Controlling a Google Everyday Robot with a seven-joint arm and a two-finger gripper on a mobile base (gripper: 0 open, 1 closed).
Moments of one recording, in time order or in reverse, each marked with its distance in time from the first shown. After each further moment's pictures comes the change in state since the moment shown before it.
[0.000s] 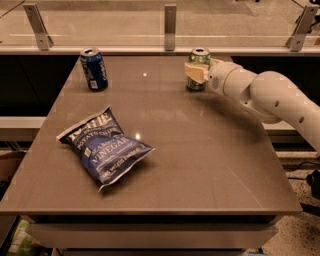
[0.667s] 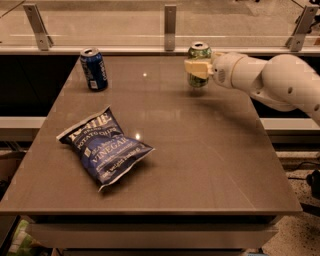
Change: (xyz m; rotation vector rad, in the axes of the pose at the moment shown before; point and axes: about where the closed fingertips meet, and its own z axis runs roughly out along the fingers) arm -0.022 0.017 -0.017 -0.088 0.068 -0.052
